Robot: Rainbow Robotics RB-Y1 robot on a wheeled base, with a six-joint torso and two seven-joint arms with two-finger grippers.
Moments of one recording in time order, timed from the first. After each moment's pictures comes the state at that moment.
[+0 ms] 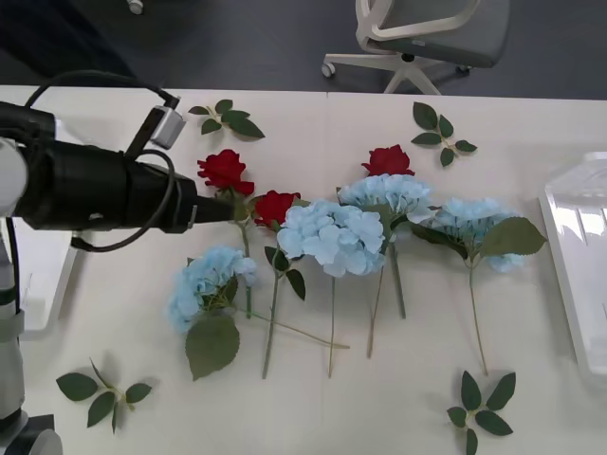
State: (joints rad) right arm 0.12 -1.23 -0.59 -2.33 -1.35 1.61 1.19; left arm -0.34 0.26 0.21 -1.98 0.94 1.65 -1.81
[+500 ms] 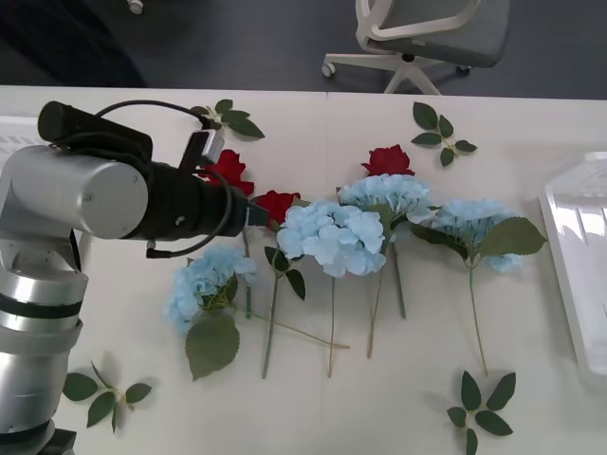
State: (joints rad) right arm 0.13 -1.27 -0.33 -2.34 -0.87 1.66 1.00; left arm -0.36 0.26 -0.08 -1.93 0.60 1.50 -1.39
